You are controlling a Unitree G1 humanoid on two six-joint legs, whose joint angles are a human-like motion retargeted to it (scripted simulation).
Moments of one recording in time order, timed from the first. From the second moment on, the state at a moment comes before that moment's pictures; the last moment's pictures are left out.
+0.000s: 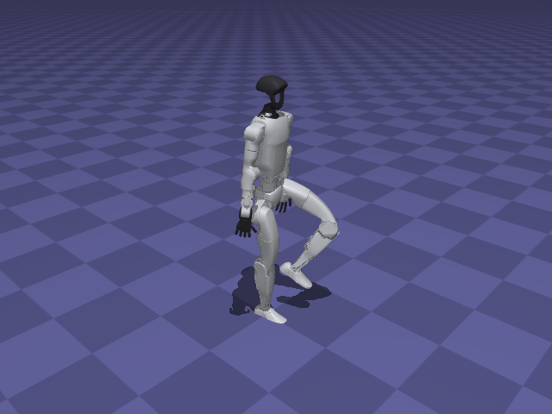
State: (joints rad) left arm 0.09 0.13 0.32 1.53 0.15 0.02 -0.15; right arm 0.03 -0.19 0.08 1.52 -0.41 0.03 0.32; waist -0.04 -0.12 -0.05; left_leg -1.01 0.19 0.40 1.58 -0.07 0.21; right_leg -0.11 -0.04 -0.08 0.07 -0.04 -0.17
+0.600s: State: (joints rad) left arm 0.10 0.15 0.35 1.50 0.14 0.02 -0.13; right arm 0.04 -0.17 0.10 1.49 -0.39 0.02 0.33; waist -0.18 -0.02 -0.06; left_leg -0.05 -0.06 0.19 0.09 -0.09 0.02; right_leg -0.05 0.01 -0.17 0.10 -0.11 -0.11
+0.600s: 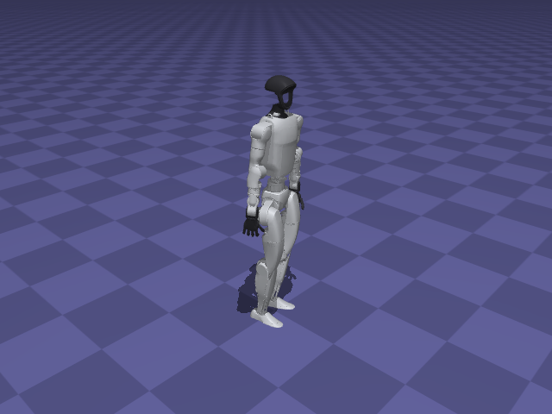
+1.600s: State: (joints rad) left arm 0.05 0.13 0.29 1.52 0.17 0.00 -0.14; right arm 0.07 -0.18 0.08 1.51 -0.43 0.03 0.30; waist -0.19 0.09 -0.05; left_leg -0.08 0.06 0.24 0.08 -0.11 0.06; right_leg -0.37 0.08 -0.11 0.63 -0.05 0.01
